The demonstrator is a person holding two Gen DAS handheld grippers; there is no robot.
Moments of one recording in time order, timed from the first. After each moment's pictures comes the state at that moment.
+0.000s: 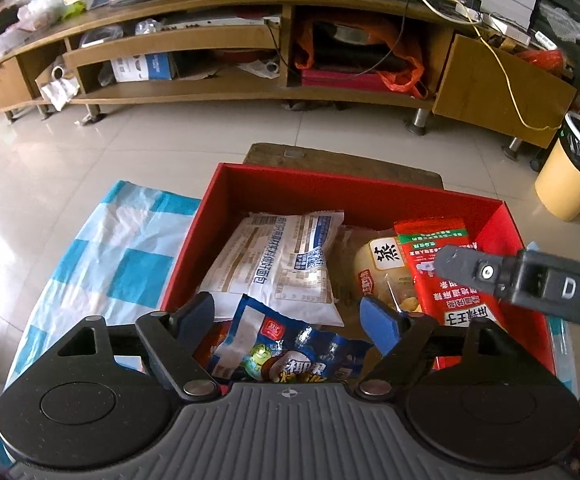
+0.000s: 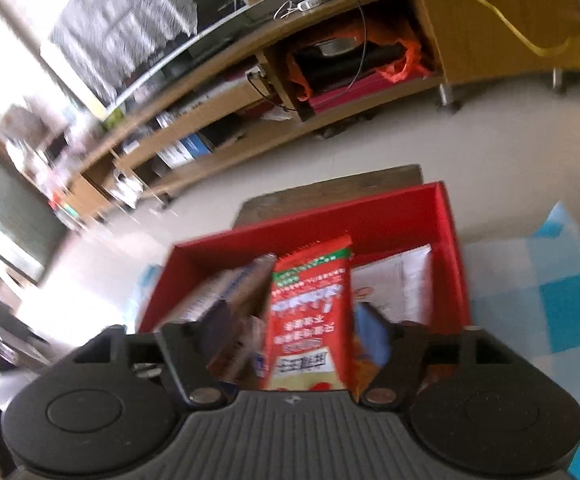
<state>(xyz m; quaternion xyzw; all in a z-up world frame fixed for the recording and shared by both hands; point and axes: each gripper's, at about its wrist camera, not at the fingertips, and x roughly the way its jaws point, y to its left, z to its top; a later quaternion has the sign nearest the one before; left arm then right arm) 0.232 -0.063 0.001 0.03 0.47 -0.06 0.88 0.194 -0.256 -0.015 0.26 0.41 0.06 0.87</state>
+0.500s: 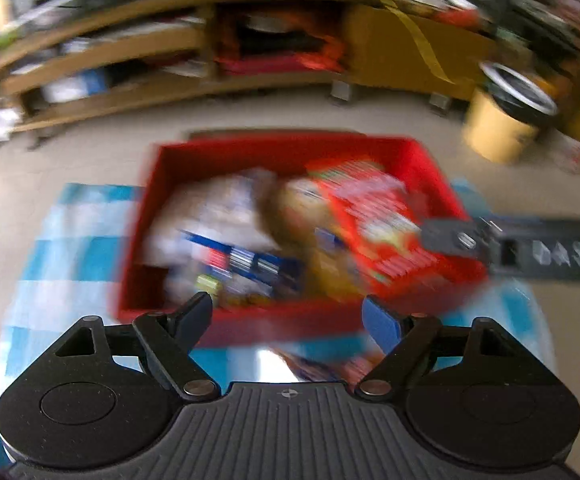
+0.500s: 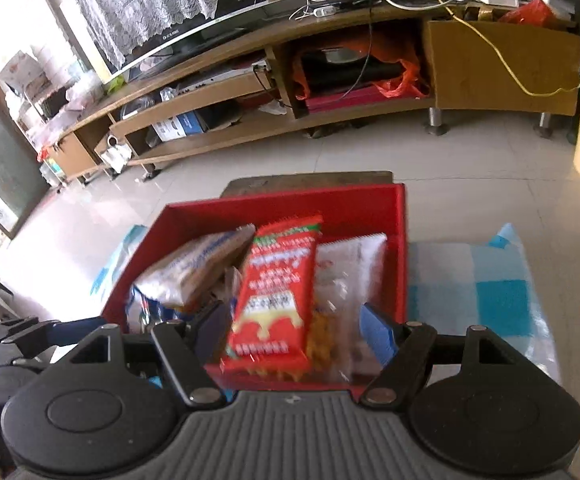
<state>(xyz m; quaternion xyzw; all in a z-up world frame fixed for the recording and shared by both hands) 0.177 -0.070 0.003 0.07 0.48 -0.20 0.85 0.137 -0.254 0.010 0.16 0.42 0.05 0.89</state>
